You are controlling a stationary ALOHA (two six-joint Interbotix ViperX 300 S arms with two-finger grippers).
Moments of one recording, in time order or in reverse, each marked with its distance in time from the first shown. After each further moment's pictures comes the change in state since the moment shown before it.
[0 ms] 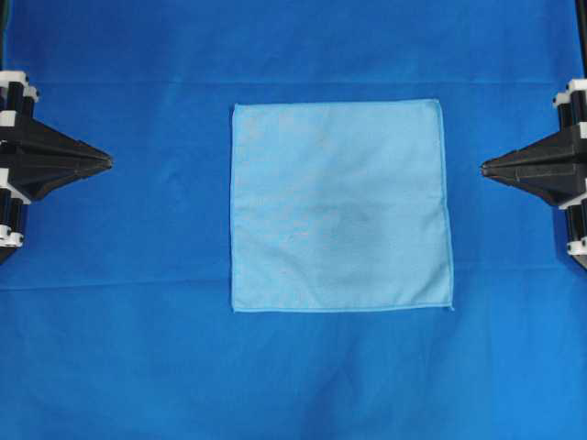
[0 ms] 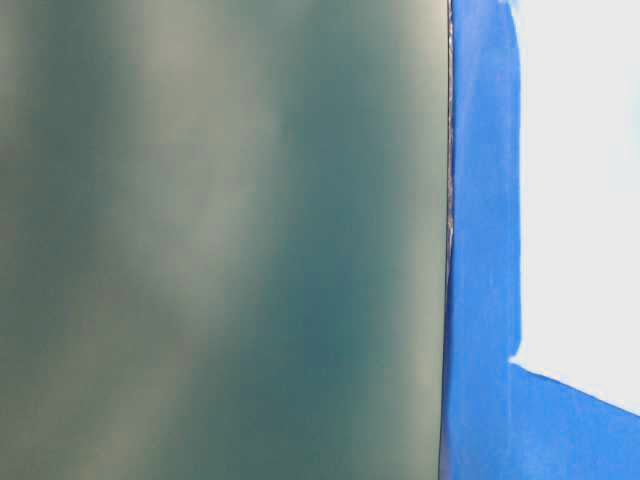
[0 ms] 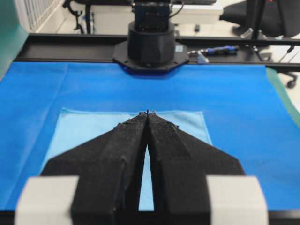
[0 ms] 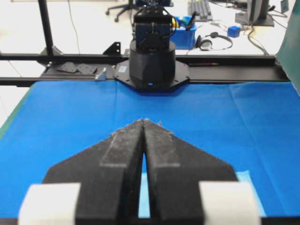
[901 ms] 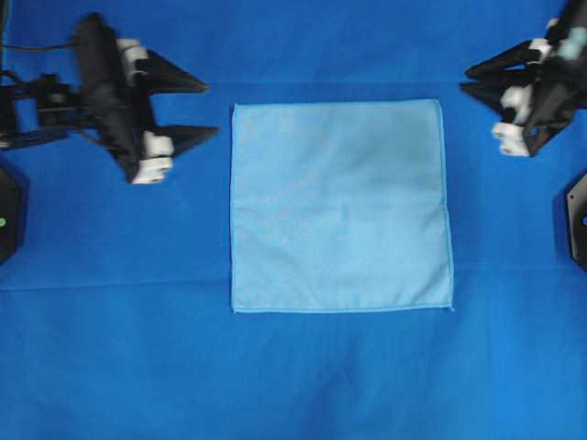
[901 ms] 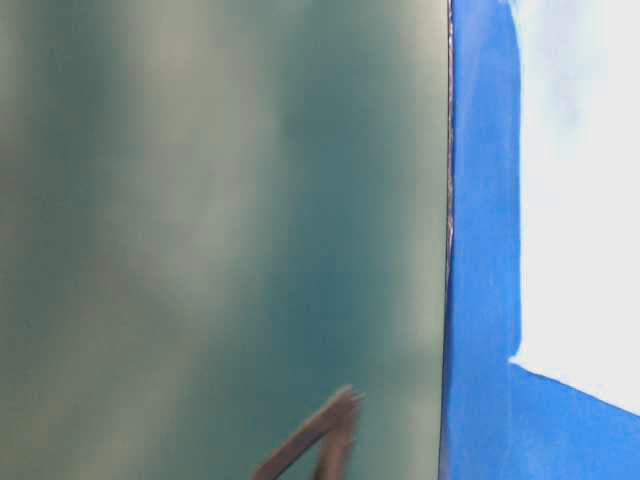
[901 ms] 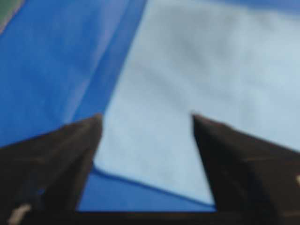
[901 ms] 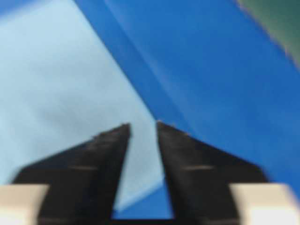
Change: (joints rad) left arm 0.284 0.676 -0.198 -0.017 -0.028 0.012; right arm -0.522 0.339 -0.075 -0.003 0.382 0.041
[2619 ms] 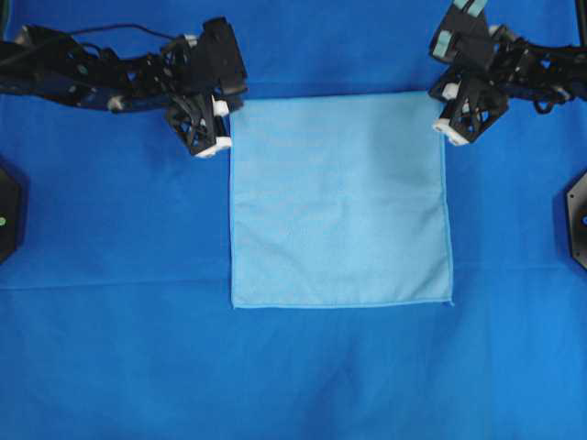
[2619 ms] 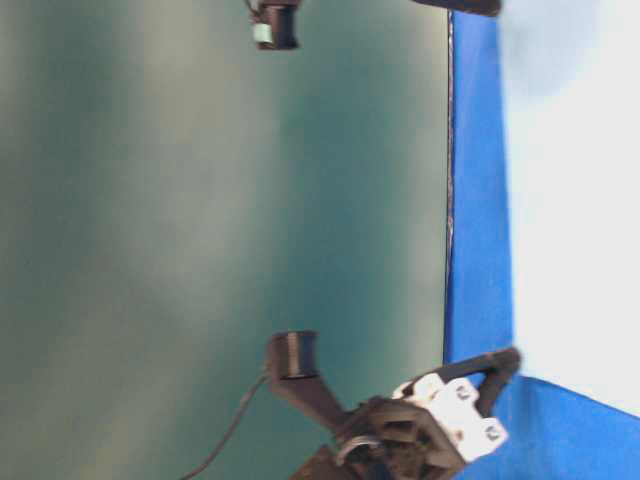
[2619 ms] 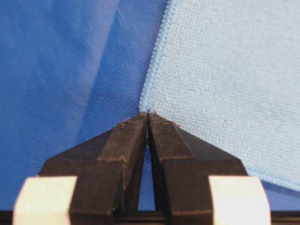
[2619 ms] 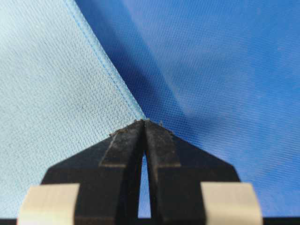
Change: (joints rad) left arm 0.133 0.434 -0.253 0.000 0.224 0.170; right arm -0.077 0.483 -0.155 -0.123 0.028 -0.002
